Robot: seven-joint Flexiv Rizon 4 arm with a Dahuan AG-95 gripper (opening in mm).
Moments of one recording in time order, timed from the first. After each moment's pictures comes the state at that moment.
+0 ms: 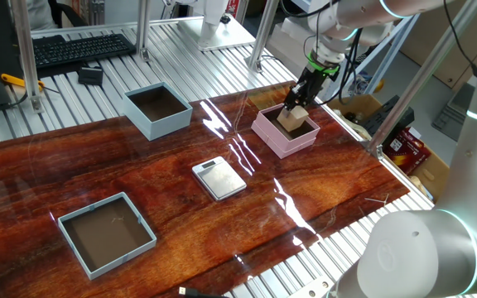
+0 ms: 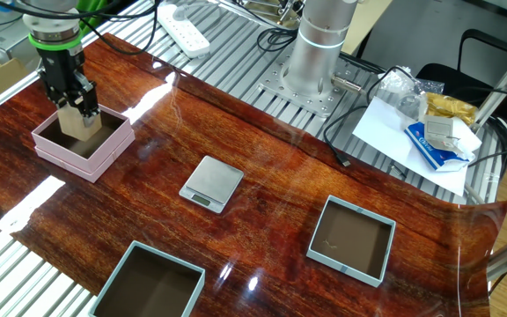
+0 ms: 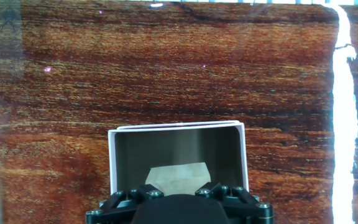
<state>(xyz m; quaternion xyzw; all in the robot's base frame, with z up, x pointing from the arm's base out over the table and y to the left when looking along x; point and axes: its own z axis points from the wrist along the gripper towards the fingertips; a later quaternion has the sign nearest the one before) 0.550 -0.332 0.099 -0.02 1.00 0.01 0.05</state>
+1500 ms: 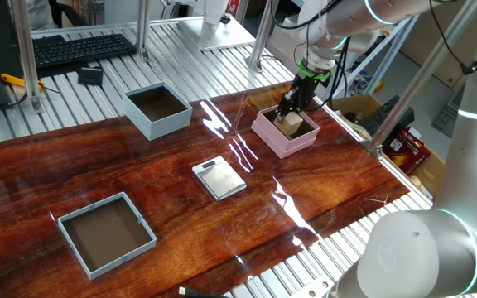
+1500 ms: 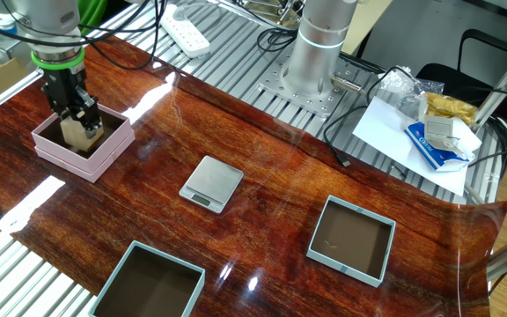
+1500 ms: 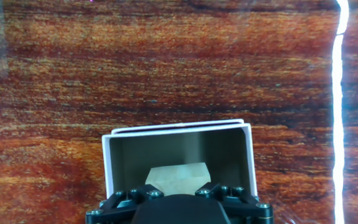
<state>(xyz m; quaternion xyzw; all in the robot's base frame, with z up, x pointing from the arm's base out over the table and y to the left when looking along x) 0.557 -0.327 0.068 -0.01 1.00 0.01 0.03</state>
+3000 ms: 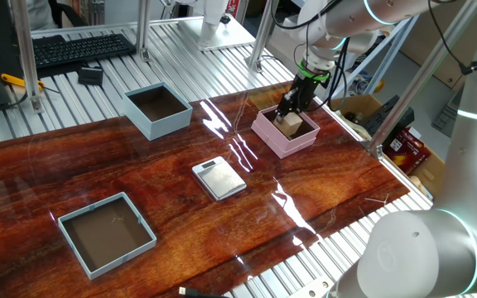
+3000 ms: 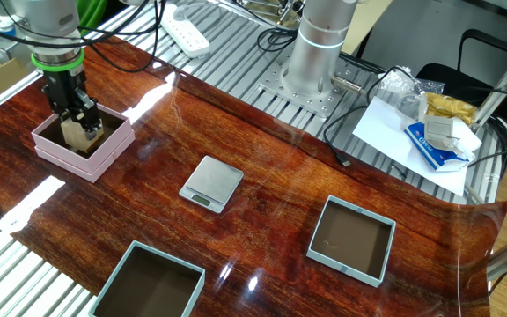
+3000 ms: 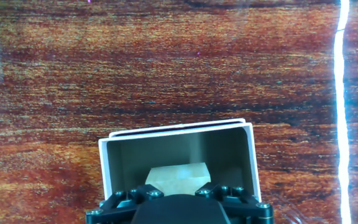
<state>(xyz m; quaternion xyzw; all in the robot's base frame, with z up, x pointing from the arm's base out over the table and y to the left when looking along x) 0.556 -0.327 0.067 0.01 1.00 0.01 0.03</state>
